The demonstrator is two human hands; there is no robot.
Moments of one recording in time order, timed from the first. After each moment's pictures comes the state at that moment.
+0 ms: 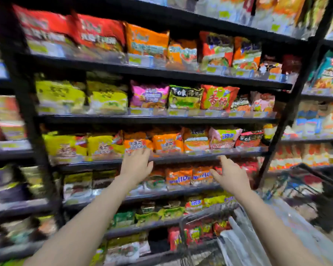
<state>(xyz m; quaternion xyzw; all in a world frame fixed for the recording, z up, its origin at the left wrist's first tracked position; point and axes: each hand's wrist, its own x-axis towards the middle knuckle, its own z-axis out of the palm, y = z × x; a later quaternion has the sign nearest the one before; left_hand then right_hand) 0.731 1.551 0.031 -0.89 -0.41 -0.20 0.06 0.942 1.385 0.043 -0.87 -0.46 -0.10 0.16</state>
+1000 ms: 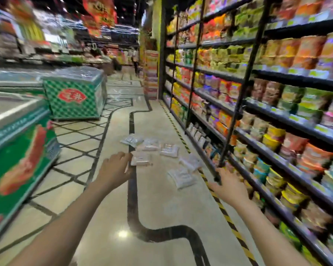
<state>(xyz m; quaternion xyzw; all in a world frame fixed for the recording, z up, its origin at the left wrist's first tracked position) -0.094 1.013 -0.029 -0.30 -0.95 -0.07 0.10 0.098 1.280 -0.029 -0.30 -0.95 0.11 0.08</state>
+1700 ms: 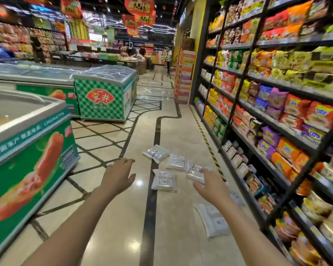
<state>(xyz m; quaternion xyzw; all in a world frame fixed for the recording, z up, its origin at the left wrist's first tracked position) -0.508 1.074 -0.051 -0.20 -0.97 -0.08 0.08 -0.404 1.342 -0.050 -0.16 -0.98 0.14 0.05</state>
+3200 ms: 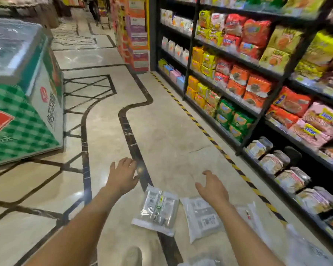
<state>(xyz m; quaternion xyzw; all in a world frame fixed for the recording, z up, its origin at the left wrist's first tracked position) -1.781 1.379 -0.201 -0.40 -0.91 0.01 -0.07 -1.578 1.566 -0.203 -0.45 -0.86 0.26 -0.03</state>
